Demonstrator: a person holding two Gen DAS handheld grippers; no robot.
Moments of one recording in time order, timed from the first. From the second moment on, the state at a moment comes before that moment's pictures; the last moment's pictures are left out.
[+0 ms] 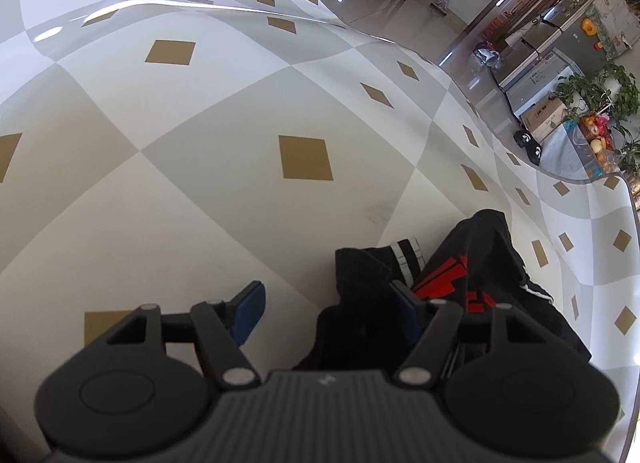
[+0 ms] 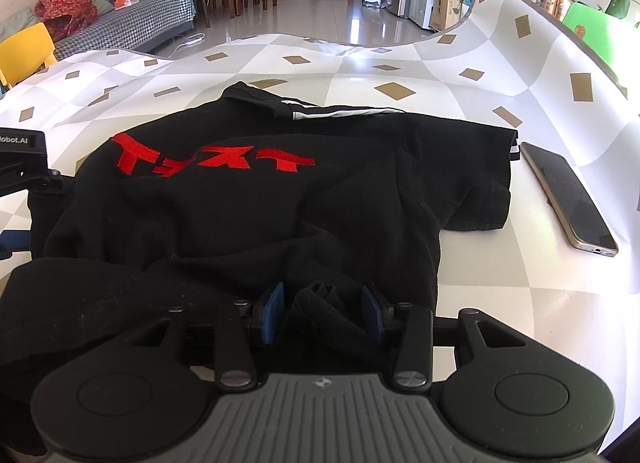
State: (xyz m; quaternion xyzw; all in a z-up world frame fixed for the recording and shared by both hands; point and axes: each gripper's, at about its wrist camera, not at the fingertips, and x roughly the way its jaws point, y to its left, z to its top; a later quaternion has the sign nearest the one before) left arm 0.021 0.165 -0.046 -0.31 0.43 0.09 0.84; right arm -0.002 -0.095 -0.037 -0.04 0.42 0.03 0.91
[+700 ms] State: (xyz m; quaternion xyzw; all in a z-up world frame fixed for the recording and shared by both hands) left arm 0.007 0.126 -0.013 -0.09 0.38 0.14 0.91; right arm -0.001 -0.100 -0.038 -0.03 0.41 0.02 0.91
